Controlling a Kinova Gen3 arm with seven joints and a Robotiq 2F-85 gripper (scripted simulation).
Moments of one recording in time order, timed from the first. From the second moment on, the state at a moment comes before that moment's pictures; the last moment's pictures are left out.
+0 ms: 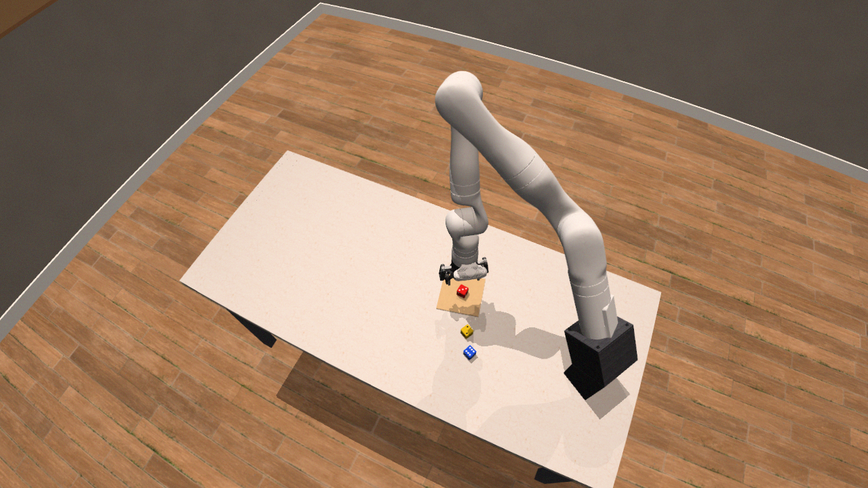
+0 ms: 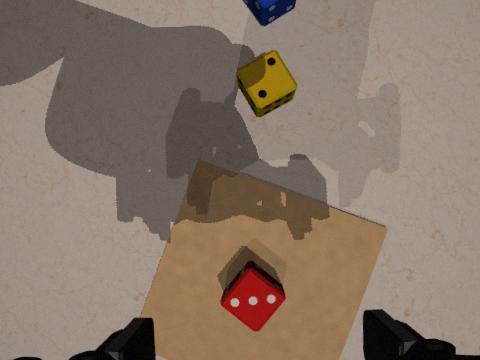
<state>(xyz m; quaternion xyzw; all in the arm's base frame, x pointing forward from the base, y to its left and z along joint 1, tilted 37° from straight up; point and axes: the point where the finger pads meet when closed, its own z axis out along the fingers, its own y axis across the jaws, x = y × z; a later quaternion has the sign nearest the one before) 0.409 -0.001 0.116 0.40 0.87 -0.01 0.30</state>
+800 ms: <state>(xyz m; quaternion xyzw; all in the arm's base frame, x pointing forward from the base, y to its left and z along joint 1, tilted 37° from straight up) 0.410 -0.003 0.118 0.64 0.70 0.09 0.30</state>
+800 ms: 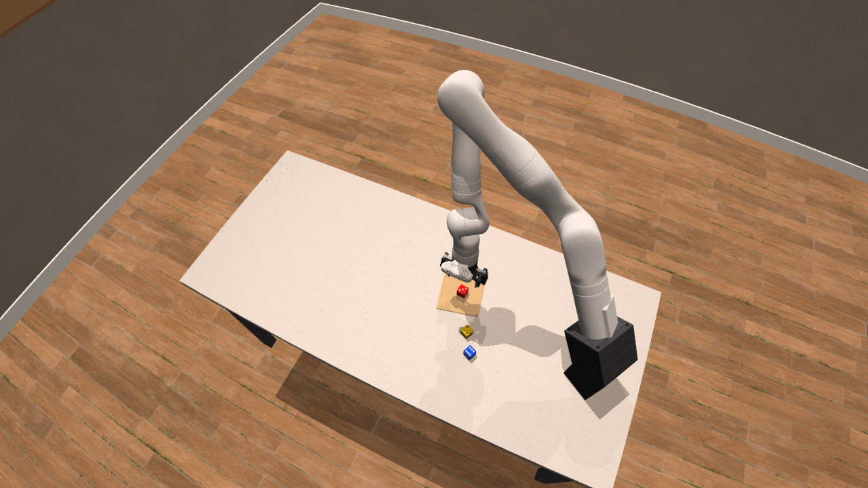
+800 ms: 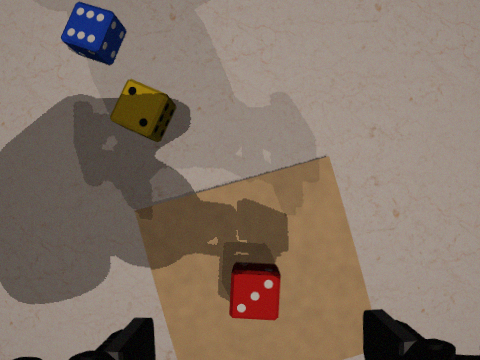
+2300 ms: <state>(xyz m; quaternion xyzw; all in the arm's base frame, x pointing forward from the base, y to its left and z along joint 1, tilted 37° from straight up) 0.410 -0.005 0.118 0.67 0.67 0.10 0.30</state>
